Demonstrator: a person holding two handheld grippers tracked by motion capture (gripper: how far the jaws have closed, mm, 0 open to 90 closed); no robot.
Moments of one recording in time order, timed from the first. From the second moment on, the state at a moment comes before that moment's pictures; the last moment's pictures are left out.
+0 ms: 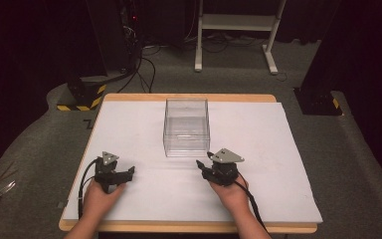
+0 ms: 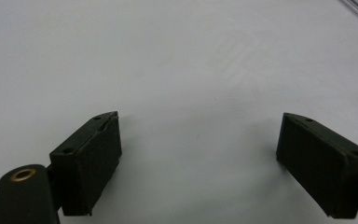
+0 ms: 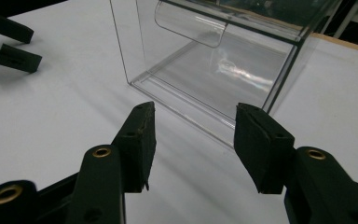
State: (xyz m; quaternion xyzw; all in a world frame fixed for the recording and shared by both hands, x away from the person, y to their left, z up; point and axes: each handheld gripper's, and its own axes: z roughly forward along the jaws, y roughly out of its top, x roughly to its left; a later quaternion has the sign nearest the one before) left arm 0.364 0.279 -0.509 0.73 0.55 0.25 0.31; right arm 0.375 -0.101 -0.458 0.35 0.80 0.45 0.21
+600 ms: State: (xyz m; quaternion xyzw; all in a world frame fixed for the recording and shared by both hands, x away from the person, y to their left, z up) left arm 0.364 0.279 -0.509 0.73 0.55 0.25 0.31; right arm 0.394 -0.089 -0.459 0.35 0.79 0.46 0.20
